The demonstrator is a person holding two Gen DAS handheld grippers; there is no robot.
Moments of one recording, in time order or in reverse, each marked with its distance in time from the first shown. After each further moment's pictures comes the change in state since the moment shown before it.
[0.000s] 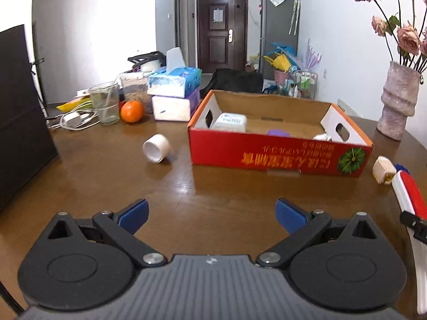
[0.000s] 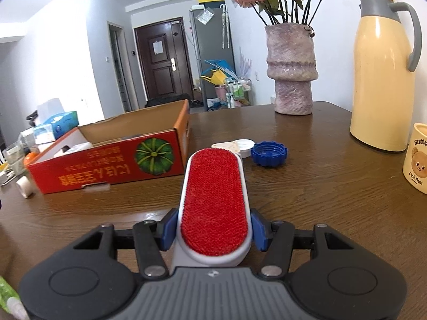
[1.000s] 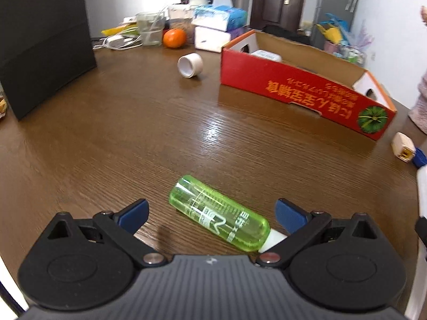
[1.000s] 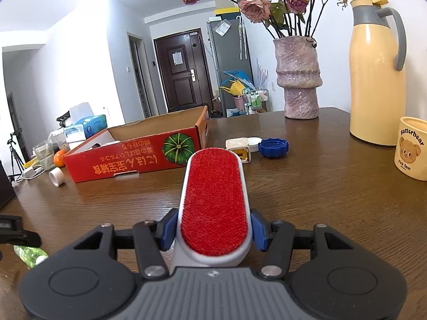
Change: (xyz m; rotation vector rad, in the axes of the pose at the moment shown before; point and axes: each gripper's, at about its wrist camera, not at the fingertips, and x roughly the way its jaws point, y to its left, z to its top) left arm -0.014 -0.026 -0.053 -0.220 0.231 0.156; right arm -0.056 -0.010 -0.033 -0.017 -0.052 0.094
